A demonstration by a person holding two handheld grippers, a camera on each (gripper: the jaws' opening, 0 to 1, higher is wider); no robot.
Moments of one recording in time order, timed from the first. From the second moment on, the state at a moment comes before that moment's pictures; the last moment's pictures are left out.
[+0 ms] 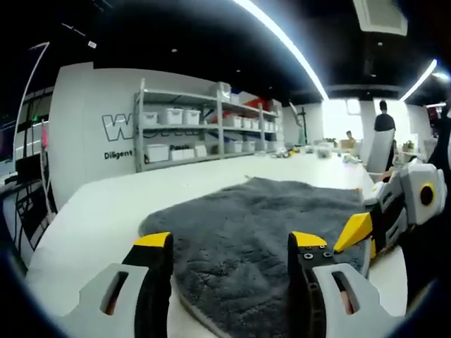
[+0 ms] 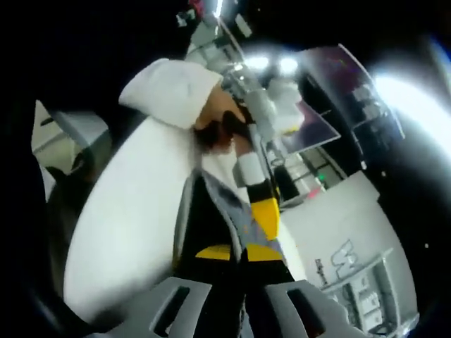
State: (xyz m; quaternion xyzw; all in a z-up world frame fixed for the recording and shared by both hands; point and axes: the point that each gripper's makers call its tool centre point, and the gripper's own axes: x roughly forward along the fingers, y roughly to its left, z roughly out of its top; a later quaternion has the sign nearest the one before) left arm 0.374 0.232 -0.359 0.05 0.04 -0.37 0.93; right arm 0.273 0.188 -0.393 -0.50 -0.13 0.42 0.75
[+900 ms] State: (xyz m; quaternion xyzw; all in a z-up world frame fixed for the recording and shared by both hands) left arm 0.314 0.181 -0.314 0.08 -0.10 -0.51 0.85; right arm 0.315 0.140 -0.336 -0.02 0.04 0.43 0.90
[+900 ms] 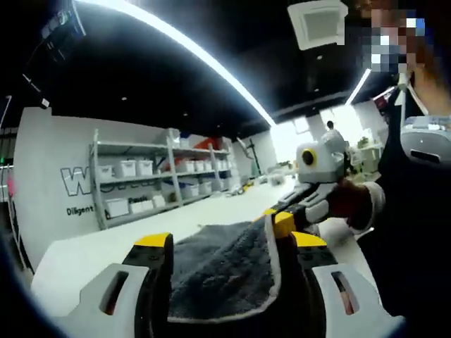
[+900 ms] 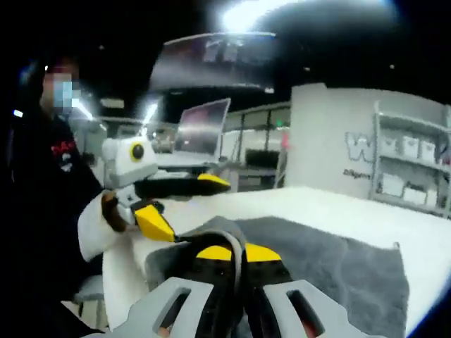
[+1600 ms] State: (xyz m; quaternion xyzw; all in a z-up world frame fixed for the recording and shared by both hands) left arm 0.325 0.175 -0.337 0.27 -0.13 -0.44 0.84; right arm 0.296 0.134 -0.318 0.24 0.12 0.48 0.83
